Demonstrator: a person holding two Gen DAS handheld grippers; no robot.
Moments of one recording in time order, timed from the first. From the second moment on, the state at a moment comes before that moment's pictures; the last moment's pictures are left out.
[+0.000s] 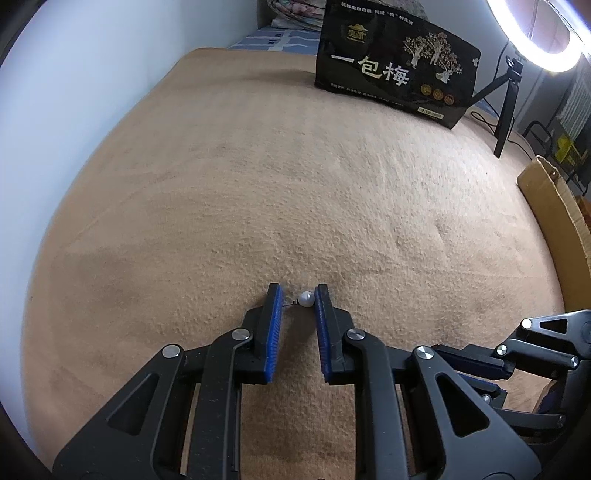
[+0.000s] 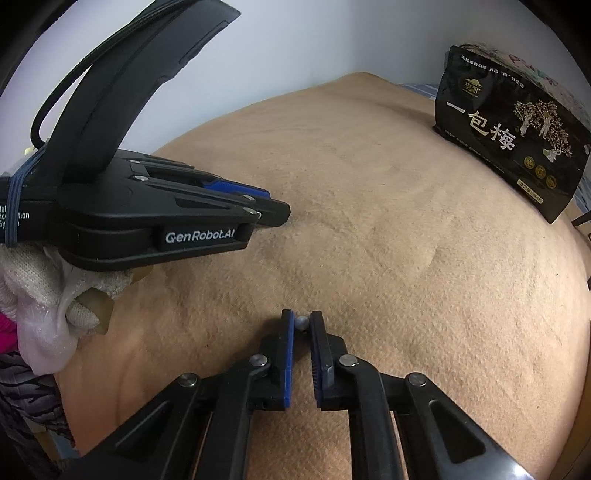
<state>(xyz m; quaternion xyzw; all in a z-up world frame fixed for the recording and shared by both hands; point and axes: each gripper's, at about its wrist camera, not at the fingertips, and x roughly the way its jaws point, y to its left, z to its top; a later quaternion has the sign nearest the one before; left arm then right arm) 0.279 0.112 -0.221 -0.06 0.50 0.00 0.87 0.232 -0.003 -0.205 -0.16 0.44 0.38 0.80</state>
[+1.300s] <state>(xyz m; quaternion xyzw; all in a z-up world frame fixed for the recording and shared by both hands) 0.263 0.023 -0.109 -0.09 0.40 -0.08 0.91 0.221 -0.170 -0.093 -0.05 0.36 0.29 0.88</state>
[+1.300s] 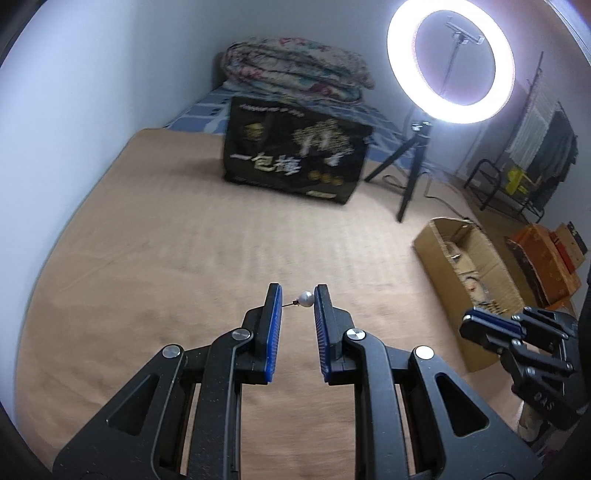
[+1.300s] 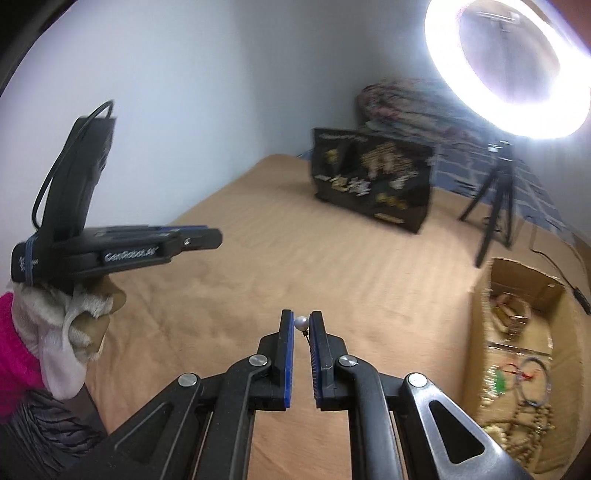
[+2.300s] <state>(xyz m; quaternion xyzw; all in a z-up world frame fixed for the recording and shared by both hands) 0.268 -0.180 -0.085 -0.03 0.37 -0.23 0.90 0.271 -0.362 -0.082 0.04 0.36 0.13 0.92</state>
